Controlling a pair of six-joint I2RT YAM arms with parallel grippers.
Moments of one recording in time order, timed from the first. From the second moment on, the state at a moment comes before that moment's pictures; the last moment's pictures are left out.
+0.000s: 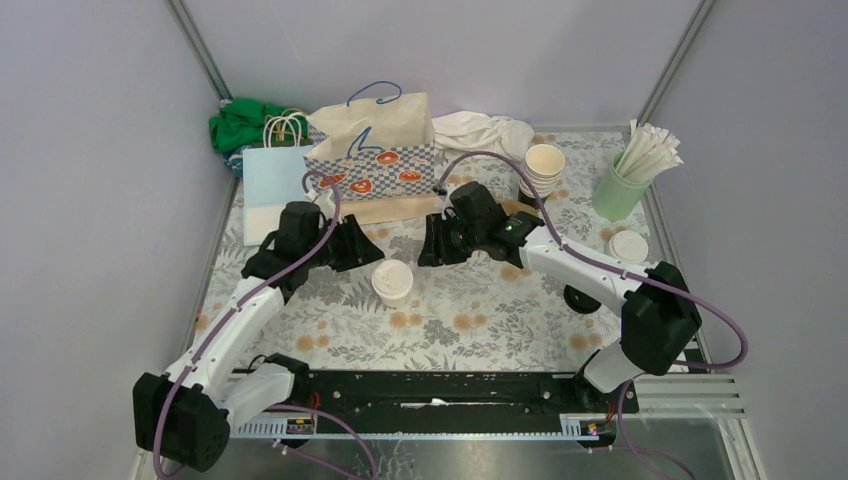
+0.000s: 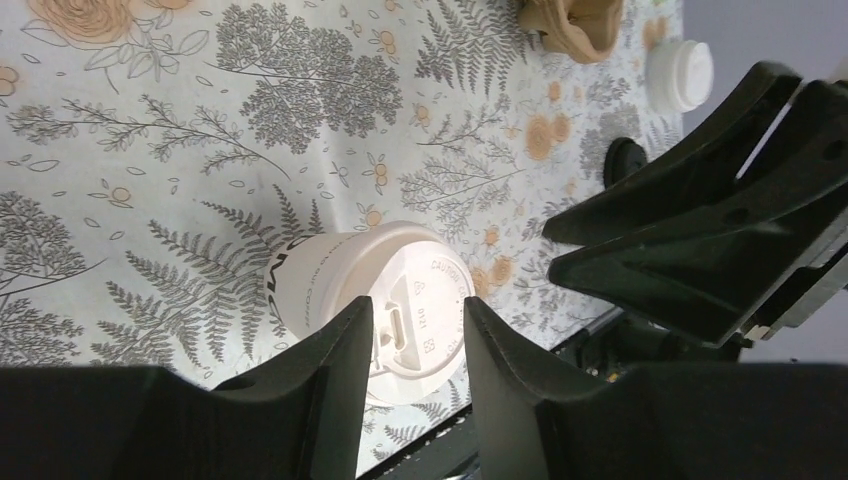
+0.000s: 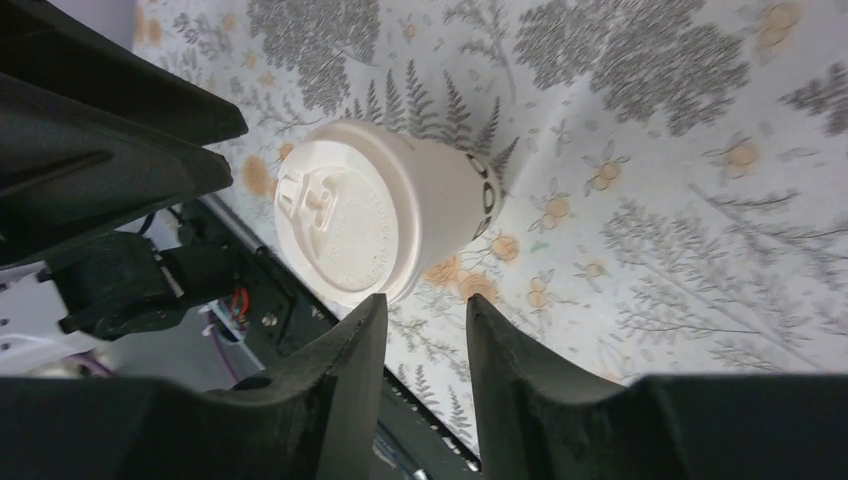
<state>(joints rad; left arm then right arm) -0.29 1.00 0.76 -0.41 0.44 -0.61 0.78 1.55 1.19 -0.42 -0.26 0.54</state>
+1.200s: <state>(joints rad) -0.38 1.08 0.80 -0.52 0.27 -0.57 0.78 1.64 1.06 -0.11 -0.46 0.77</state>
